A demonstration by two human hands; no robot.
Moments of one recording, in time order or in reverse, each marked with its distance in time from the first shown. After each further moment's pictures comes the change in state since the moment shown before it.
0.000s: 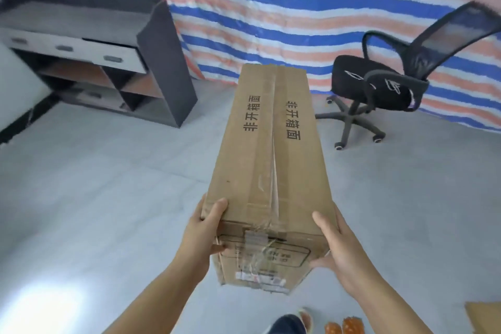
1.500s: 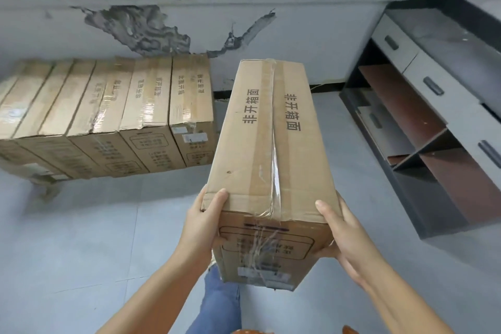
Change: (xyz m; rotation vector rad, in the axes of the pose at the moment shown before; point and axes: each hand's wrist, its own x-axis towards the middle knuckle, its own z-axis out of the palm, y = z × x) left_hand 0.165 0.111 -0.808 -0.694 0.934 0.095; right_hand 0.054 -0.040 0.972 -0.604 -1.032 -0.075
